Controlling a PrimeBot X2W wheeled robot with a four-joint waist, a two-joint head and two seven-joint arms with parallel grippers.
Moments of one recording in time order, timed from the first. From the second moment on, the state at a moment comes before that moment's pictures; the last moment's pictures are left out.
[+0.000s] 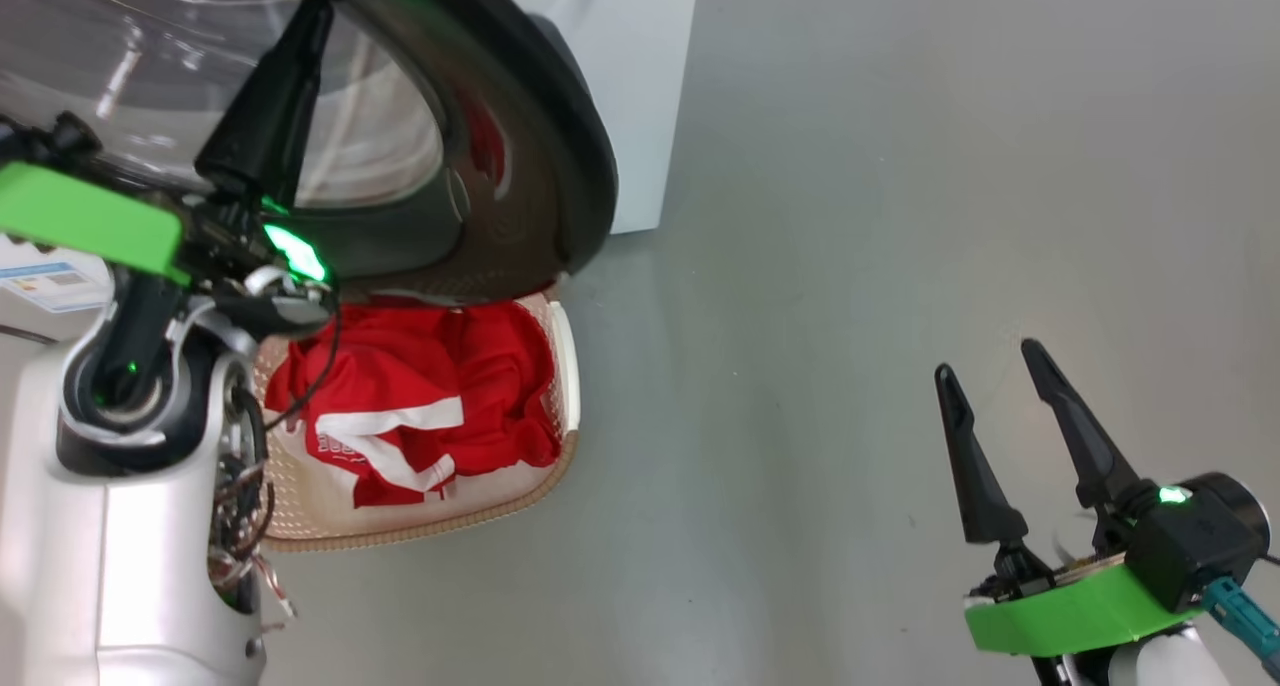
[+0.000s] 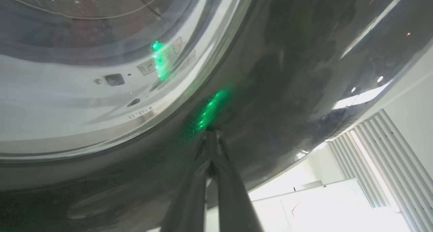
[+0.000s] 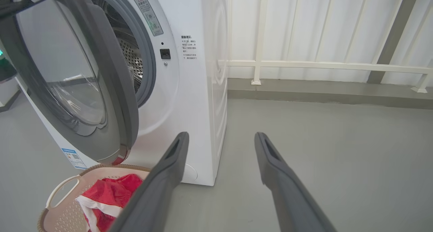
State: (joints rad) left arm -0.73 0.04 0.06 0.19 -1.65 0.06 0.36; right arm -0.02 -0.04 0.03 -0.05 0.18 0.12 -0.26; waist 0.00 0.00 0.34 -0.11
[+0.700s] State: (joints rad) left arm -0.92 0.05 0.07 0.37 -1.65 0.00 0.34; right arm -0.07 -0.04 0.04 -0.06 0.18 0.12 -0.26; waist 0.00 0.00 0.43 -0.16
